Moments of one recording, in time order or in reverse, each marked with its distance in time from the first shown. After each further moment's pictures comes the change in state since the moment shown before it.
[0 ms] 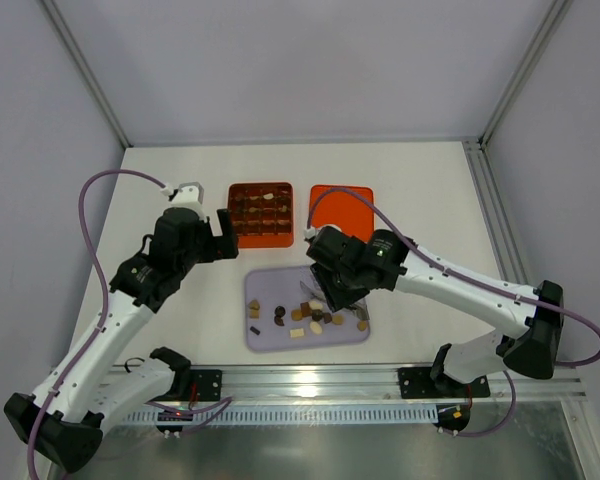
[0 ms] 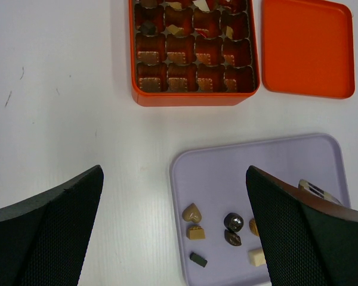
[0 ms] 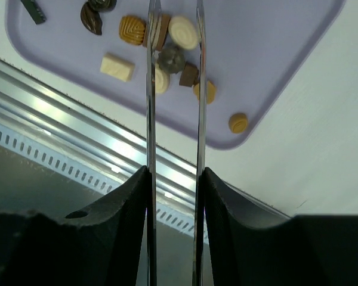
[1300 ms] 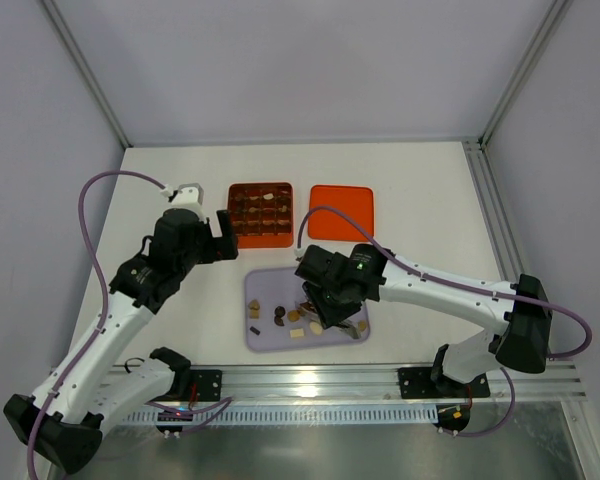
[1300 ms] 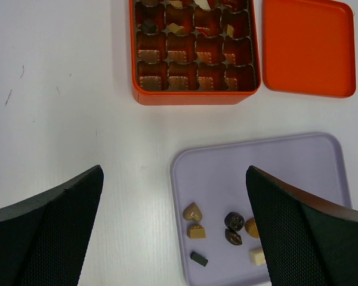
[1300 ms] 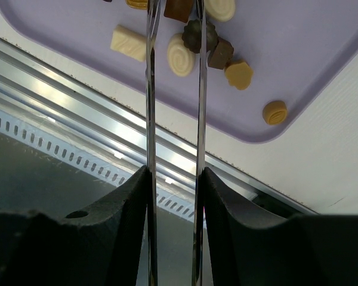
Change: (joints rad) left arm 0.000 -0.006 -0.007 0.000 0.000 0.000; right arm 0.085 0.053 -0.097 0.041 -0.073 0.099
